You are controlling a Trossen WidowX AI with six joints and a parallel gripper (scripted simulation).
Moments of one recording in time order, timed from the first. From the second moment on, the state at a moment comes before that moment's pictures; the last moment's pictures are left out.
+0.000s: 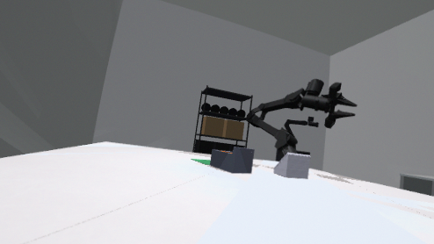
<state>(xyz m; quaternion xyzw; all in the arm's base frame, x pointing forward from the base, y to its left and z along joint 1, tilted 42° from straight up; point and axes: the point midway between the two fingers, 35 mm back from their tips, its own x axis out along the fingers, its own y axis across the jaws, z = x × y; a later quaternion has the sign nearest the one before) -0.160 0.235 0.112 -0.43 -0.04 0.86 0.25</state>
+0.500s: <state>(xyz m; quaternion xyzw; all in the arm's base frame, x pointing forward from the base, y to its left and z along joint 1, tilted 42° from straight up) 0.077 0.252 0.068 -0.47 0.47 0.45 0.59</state>
